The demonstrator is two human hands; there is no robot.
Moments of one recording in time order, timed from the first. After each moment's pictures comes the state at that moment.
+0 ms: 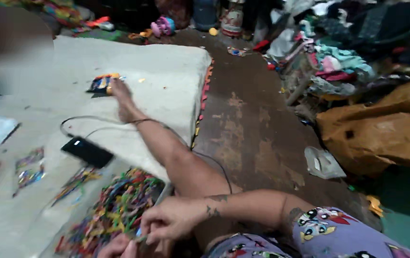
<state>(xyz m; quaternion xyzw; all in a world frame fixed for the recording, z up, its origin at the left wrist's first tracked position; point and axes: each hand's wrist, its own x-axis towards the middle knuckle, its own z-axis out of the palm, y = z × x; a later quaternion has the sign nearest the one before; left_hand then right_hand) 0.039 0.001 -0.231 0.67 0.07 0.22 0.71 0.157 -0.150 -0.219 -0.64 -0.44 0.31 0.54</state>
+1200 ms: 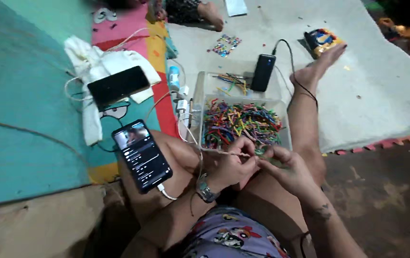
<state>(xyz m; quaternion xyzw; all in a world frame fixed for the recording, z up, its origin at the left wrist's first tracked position) 0.020 0.010 -0.241 0.65 0.12 0.29 0.69 0.154 -0.111 -0.222 -0.68 -0.45 0.31 0.50</state>
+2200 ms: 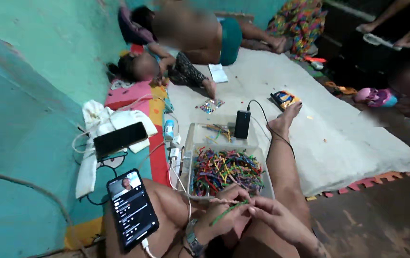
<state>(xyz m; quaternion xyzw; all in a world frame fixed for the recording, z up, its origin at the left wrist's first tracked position) 0.026 0.016 -0.225 0.75 0.04 0.26 0.61 0.184 -0.126 -0.220 -0.56 -0.42 0.49 0.51</state>
